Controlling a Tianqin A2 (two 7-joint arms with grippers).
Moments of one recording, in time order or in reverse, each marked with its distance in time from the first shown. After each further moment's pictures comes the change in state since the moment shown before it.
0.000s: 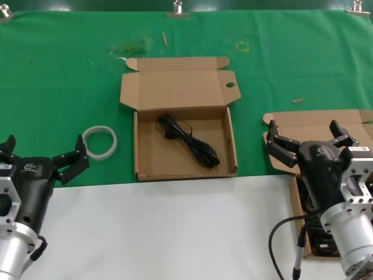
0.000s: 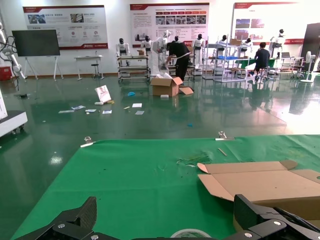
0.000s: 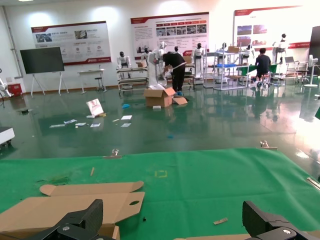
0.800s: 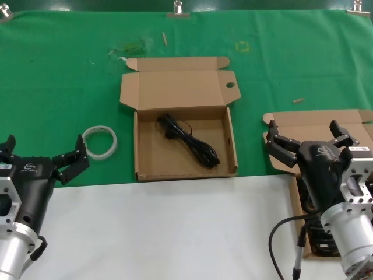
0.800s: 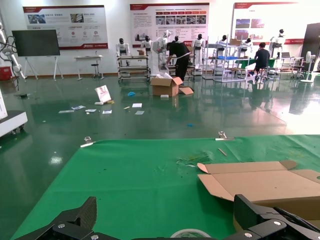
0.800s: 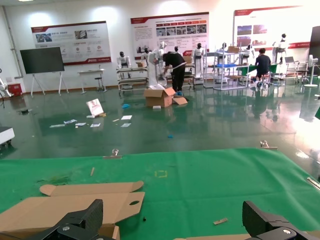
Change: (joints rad) left arm 0.000 0.000 0.000 0.000 0.000 0.000 0.000; right arm 0.000 0.000 0.000 0.000 0.000 0.000 0.000
